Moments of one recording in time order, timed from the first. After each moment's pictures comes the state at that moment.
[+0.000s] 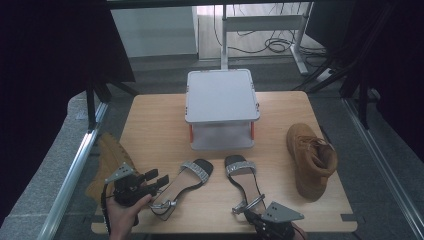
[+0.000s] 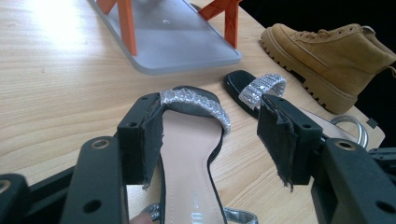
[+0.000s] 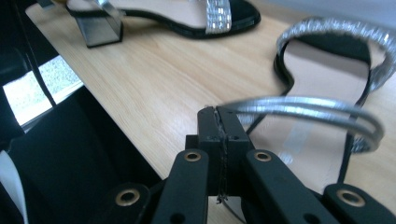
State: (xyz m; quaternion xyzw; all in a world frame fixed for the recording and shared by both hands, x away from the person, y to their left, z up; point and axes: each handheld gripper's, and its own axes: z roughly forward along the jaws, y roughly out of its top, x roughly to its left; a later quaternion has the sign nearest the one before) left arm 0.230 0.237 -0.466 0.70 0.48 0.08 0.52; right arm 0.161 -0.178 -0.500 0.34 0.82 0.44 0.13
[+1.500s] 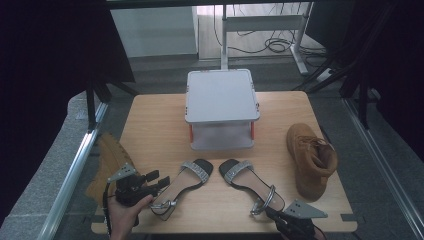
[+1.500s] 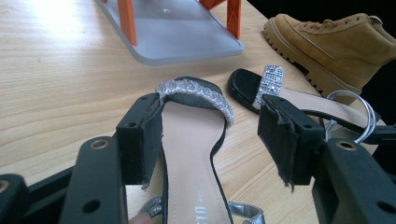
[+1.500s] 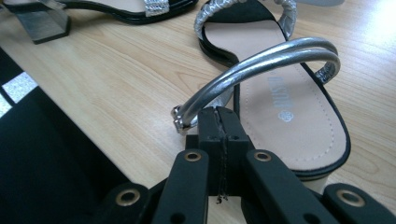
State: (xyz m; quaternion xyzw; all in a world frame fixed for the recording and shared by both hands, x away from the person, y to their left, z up) left arm 0.232 0.236 -0.470 0.71 0.48 0.08 0.51; right arm 0.165 -0.232 -0.511 0.40 0.79 0.44 0.15
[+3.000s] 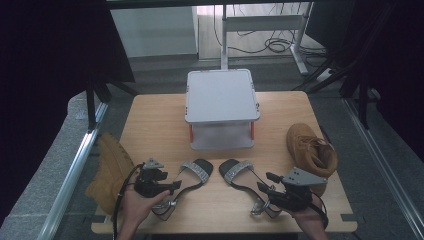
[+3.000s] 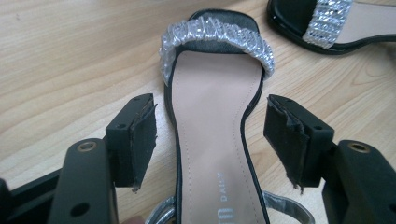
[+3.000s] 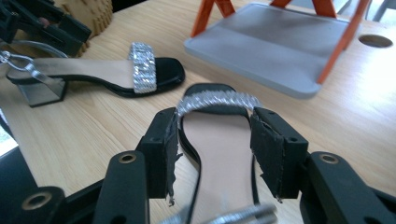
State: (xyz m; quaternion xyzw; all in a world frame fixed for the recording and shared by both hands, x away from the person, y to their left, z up) left arm 0.265 0.189 -0.479 0.81 0.48 0.07 0.33; right arm 0.227 -0.227 -0.461 0.36 0.79 0.47 0.17
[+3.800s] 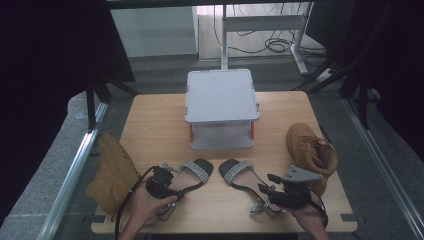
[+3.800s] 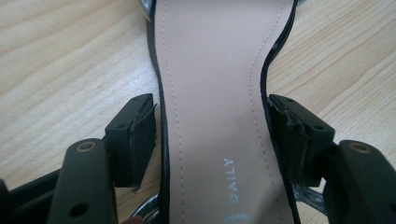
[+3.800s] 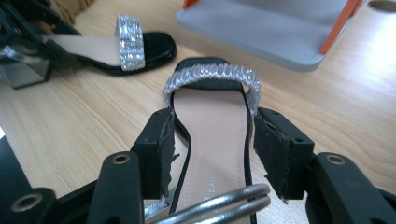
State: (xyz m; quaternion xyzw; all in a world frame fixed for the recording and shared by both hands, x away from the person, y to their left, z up) left arm 0.279 0.169 -0.504 0.86 0.47 0.02 0.20; right arm 0.242 -0.224 -0.471 0.38 0.81 0.43 0.14
